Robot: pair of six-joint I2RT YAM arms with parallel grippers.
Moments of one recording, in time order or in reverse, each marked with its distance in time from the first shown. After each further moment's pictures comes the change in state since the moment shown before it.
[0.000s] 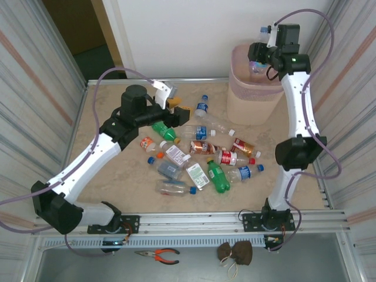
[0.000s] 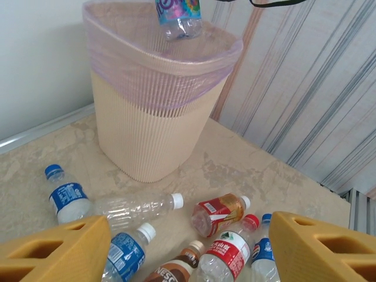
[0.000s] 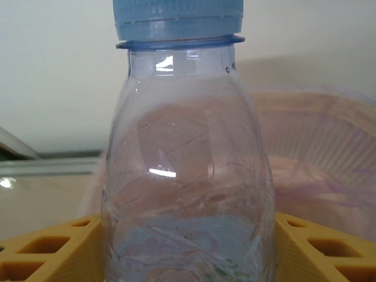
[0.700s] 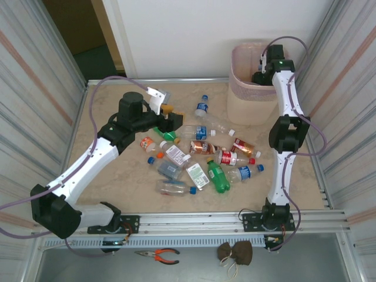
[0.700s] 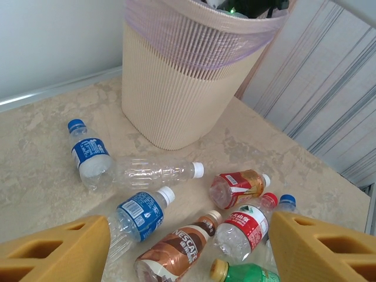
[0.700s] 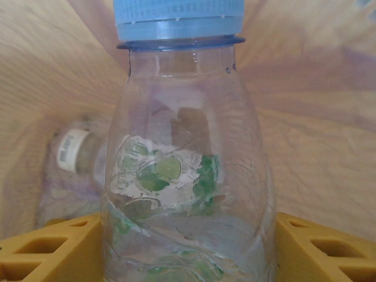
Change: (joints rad) left arm 0.051 -0.039 -0.117 -0.005 -0.014 -0.030; right arm -0.063 0.365 0.104 -0.213 0.158 -0.202
